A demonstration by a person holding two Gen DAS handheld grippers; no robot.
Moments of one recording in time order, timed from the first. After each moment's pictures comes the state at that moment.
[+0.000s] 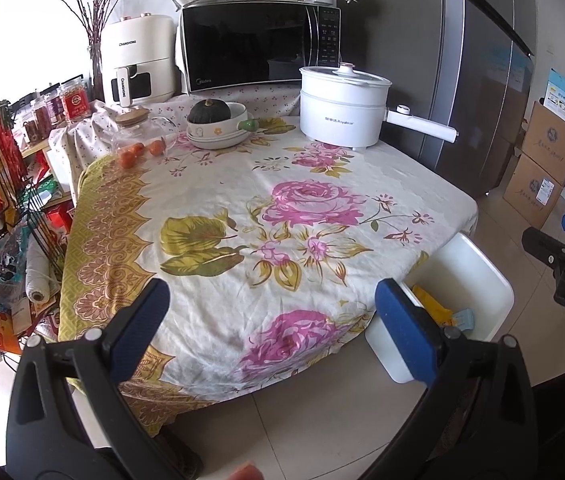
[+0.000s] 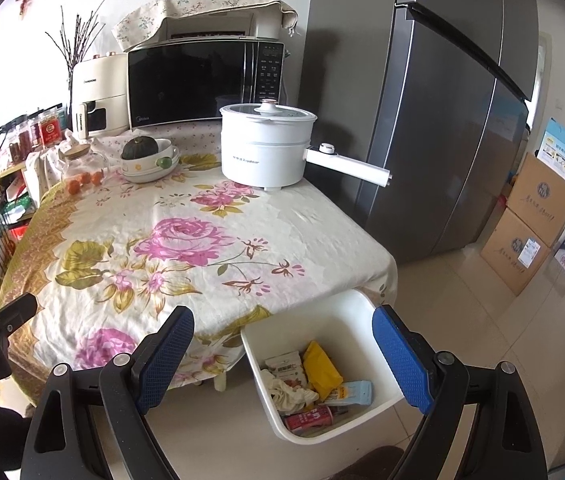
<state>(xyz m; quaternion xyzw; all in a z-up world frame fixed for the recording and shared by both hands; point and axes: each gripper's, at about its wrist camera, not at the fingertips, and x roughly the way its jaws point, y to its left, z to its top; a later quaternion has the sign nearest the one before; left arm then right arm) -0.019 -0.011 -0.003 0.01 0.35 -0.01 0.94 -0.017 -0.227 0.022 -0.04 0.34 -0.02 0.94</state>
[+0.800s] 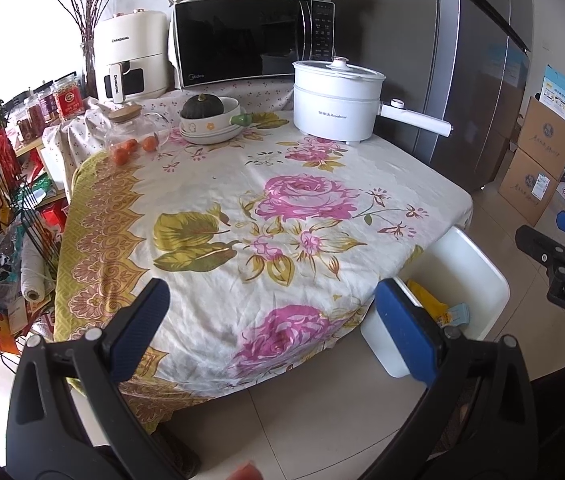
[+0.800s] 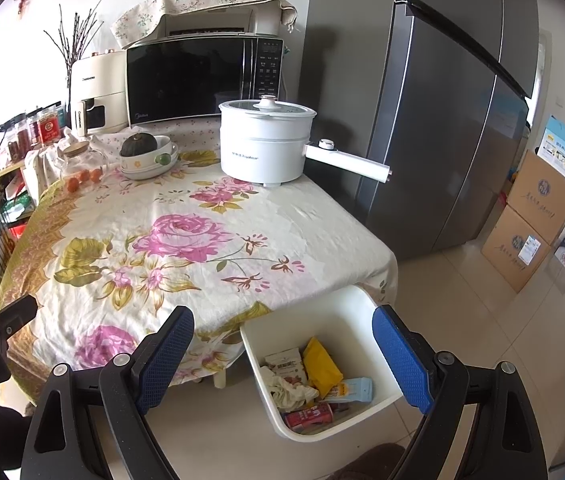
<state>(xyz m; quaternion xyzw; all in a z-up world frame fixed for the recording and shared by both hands) -0.015 -0.014 -0.004 0.01 0.36 -0.02 0.93 -0.015 -0.227 0.020 -0.04 0.34 -0.02 0.94</state>
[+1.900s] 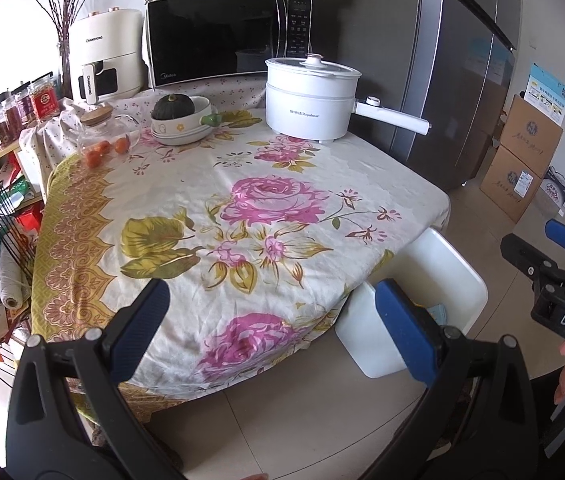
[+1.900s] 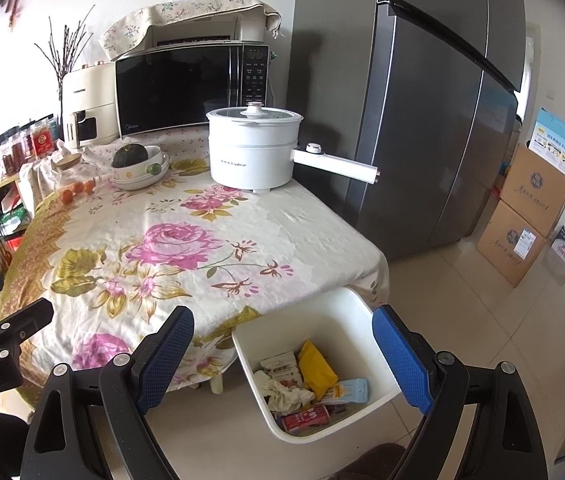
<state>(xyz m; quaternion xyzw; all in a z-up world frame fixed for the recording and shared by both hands) -0.003 -0.037 0.004 0.00 0.37 -0.06 0.93 -0.023 -0.235 0.021 -0.02 0.33 -0.04 0.94</state>
